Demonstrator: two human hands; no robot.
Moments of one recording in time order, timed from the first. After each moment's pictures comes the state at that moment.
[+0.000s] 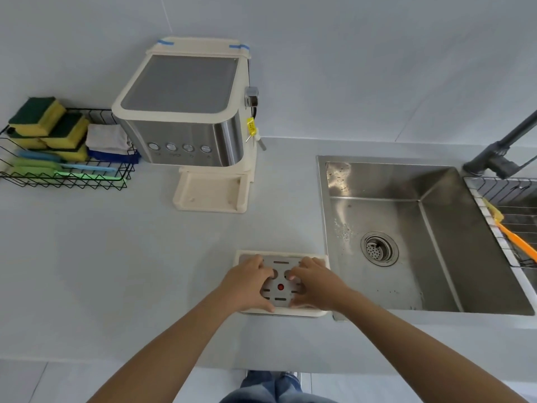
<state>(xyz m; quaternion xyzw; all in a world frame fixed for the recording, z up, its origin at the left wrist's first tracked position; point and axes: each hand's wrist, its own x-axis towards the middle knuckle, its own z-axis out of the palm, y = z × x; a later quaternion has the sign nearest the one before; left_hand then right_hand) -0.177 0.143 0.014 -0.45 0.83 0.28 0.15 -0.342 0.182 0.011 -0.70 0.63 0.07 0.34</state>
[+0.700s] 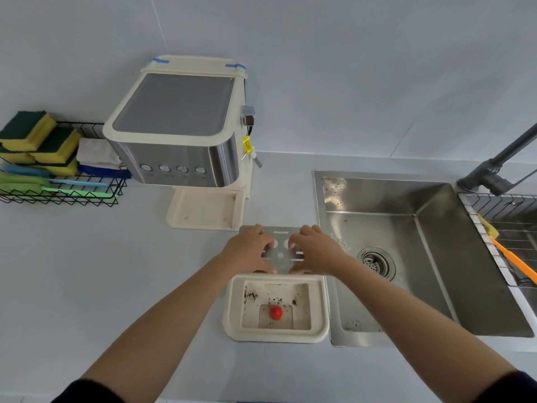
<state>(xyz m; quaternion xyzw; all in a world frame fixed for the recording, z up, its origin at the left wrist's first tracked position) -0.202 0.061 0.035 -0.46 0.84 0.27 0.08 -0.367 0.103 0.041 -0.74 0.63 0.05 0.23</state>
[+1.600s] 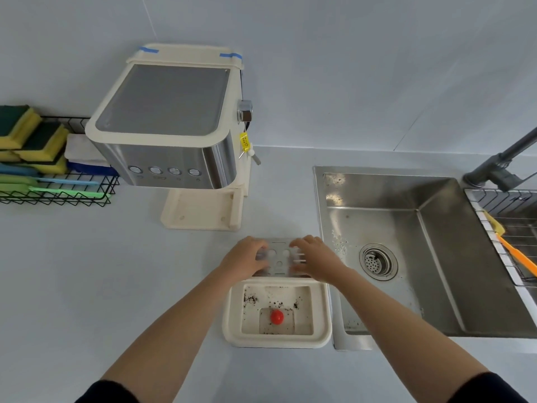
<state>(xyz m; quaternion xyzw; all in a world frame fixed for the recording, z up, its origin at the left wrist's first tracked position) -0.197 0.051 -0.022 -0.52 0.77 0.37 0.01 -0.374 0.099 -0.004 -0.67 0.68 0.00 0.31</state>
